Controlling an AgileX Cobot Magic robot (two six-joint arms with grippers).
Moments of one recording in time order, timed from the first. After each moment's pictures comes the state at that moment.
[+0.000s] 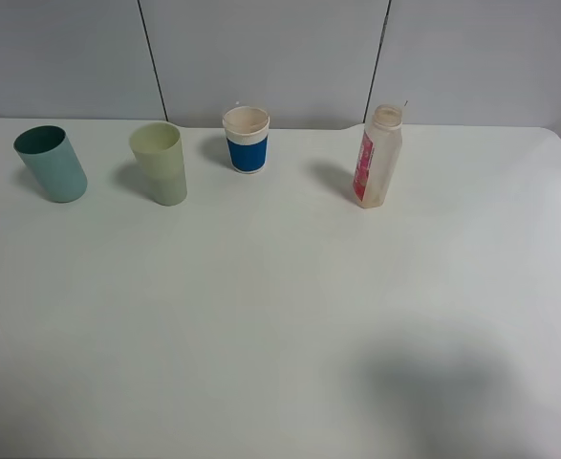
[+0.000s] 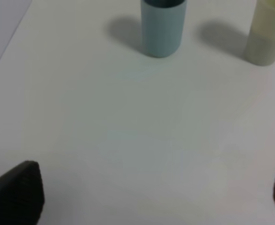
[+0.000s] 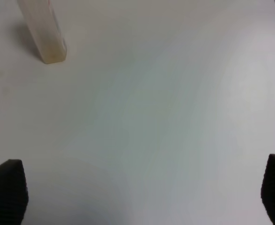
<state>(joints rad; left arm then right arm) 0.19 -0.01 -0.51 -0.04 1.06 0.05 0.14 0.00 -0.49 -0.12 1.07 0.09</state>
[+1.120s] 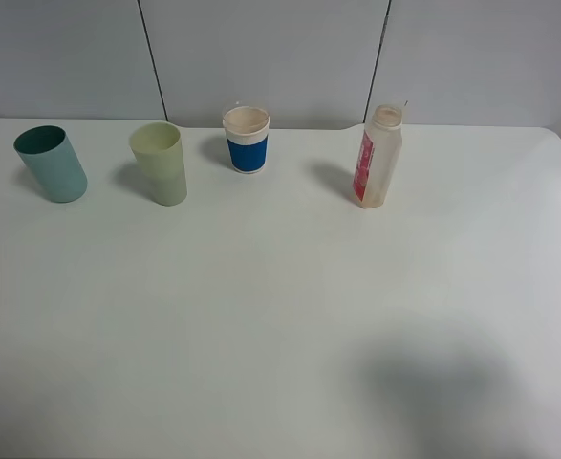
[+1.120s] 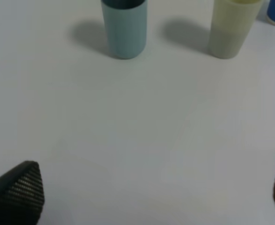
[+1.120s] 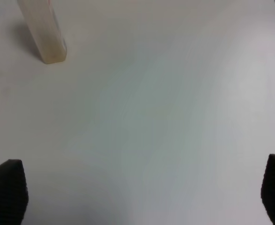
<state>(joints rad) 0.05 -0.01 -0.51 -0.04 1.06 0.05 0.14 0.00 -0.49 -0.12 1.07 0.09</state>
